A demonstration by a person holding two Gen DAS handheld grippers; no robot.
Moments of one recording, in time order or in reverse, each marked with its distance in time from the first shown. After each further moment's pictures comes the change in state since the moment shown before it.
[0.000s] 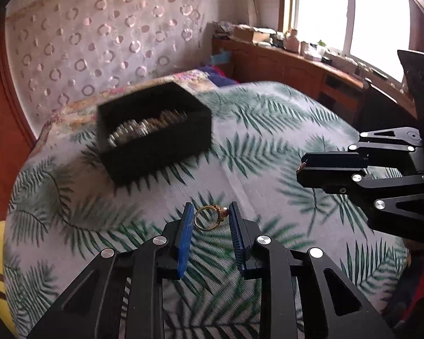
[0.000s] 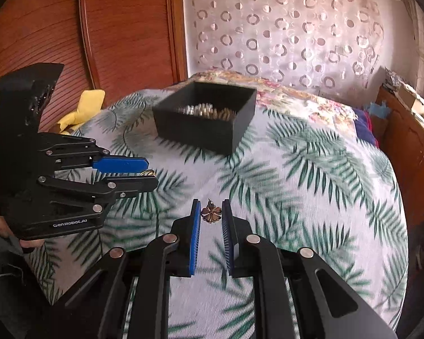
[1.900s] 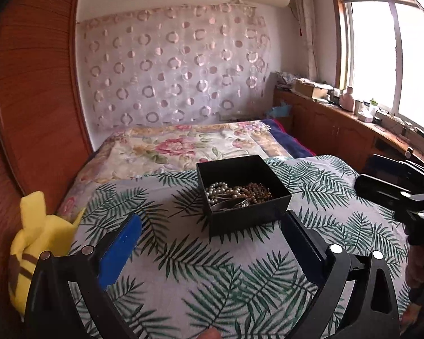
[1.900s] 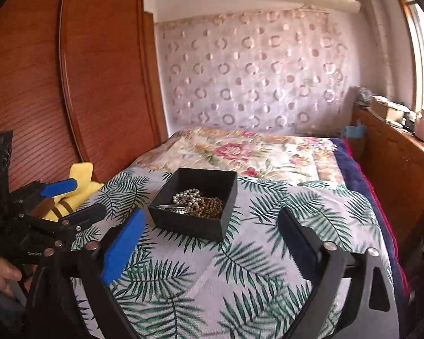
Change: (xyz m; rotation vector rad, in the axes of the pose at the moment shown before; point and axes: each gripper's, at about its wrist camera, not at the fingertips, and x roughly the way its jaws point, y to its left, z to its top) left arm -0.089 0.046 0.020 -0.181 -0.230 0.273; right arm -0.060 0.001 0.049 0.149 -0.278 -0.094
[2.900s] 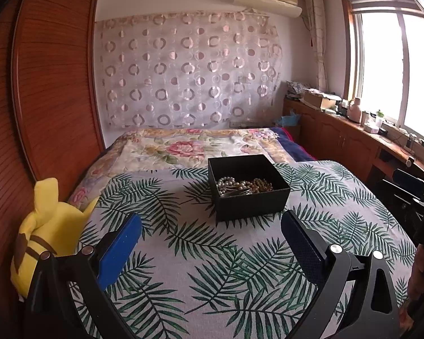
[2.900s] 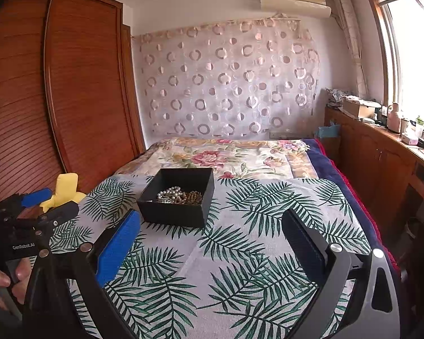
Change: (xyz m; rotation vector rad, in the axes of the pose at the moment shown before) left arm -0.033 0.010 -0.020 -0.057 -0.030 0.029; right arm -0.036 0.001 -0.027 0.054 -0.053 -0.116
